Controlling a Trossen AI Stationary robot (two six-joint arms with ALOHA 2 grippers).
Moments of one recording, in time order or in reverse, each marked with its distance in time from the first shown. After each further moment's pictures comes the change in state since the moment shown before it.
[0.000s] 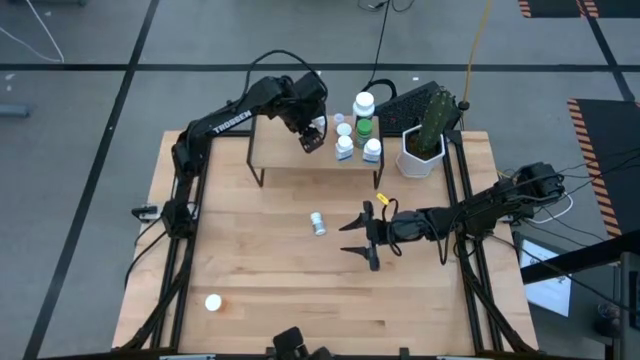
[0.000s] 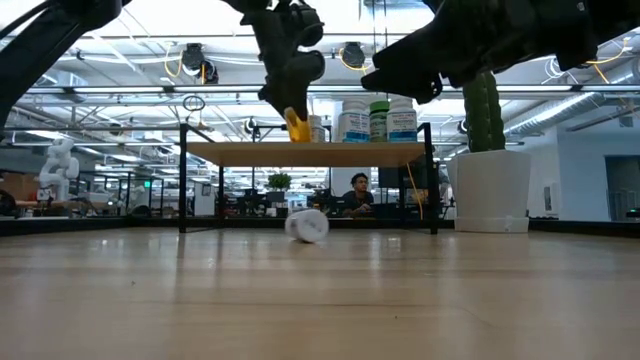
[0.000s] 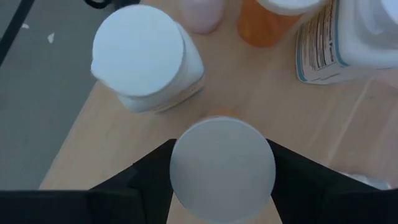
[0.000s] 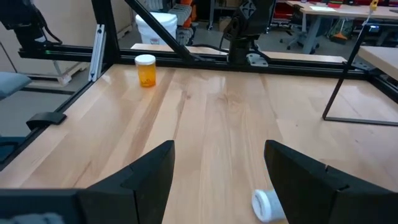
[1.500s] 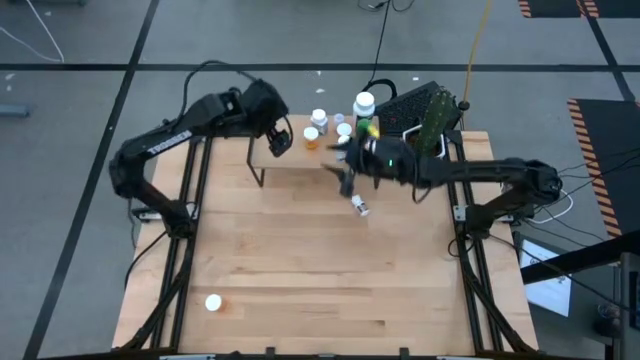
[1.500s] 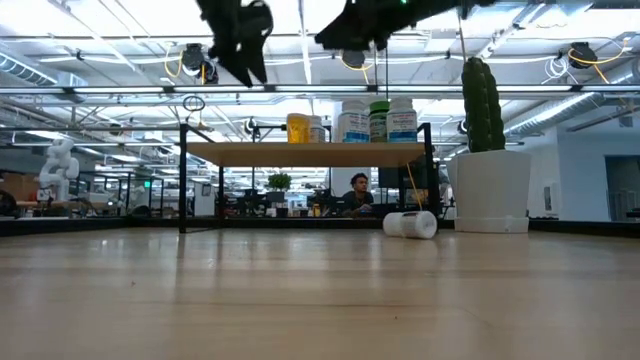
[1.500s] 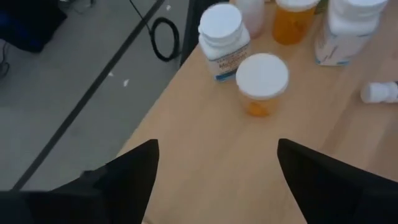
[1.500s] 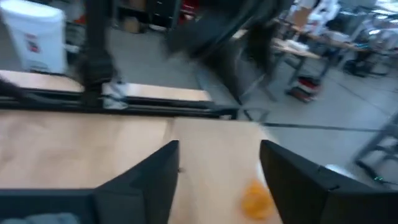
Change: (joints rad) left arm -0.036 -0.537 -0.554 0.299 -0.232 -0.007; right arm -0.433 0.014 0.531 -0.454 -0.028 -0.253
